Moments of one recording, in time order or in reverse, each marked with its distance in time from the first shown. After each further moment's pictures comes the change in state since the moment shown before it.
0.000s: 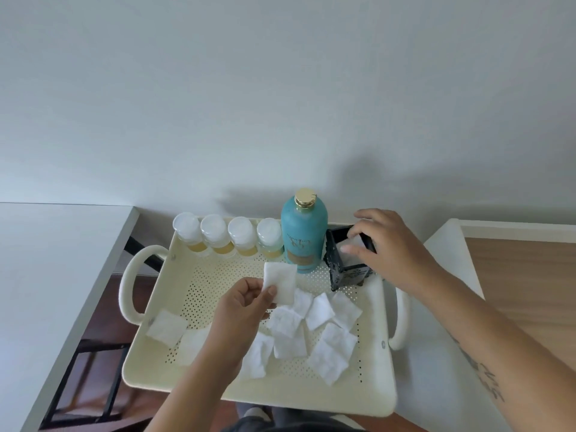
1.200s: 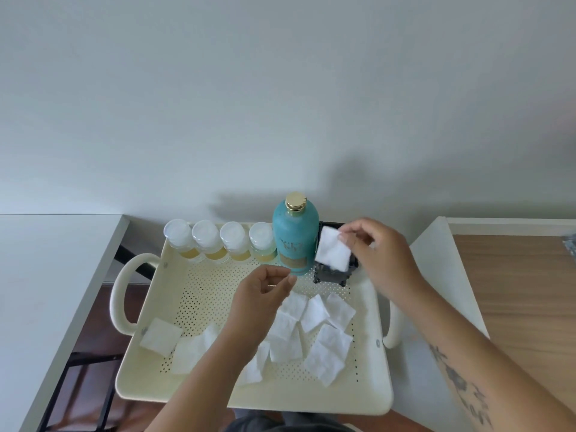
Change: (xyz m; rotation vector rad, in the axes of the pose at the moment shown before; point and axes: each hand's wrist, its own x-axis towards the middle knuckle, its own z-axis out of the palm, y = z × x) left_hand 0.016 0.016 0.029 0.114 -0.062 0.058; right_hand -0.018 -0.043 -0.007 0.440 0.211 0.278
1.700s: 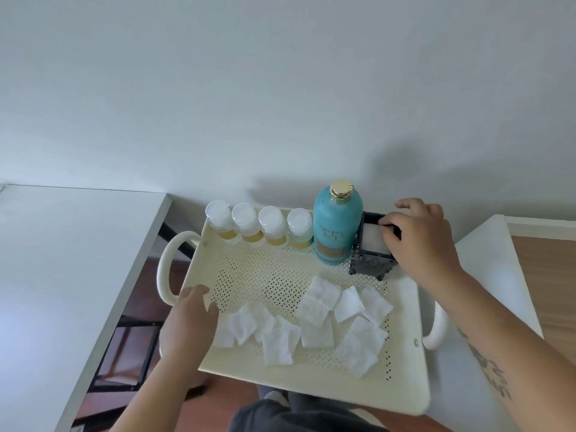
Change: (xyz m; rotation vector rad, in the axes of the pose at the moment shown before) left_hand -0.019 -0.074 -0.138 0.937 0.421 -0.147; right_hand 0.030 0.027 0.022 -0.647 0.032 -0.123
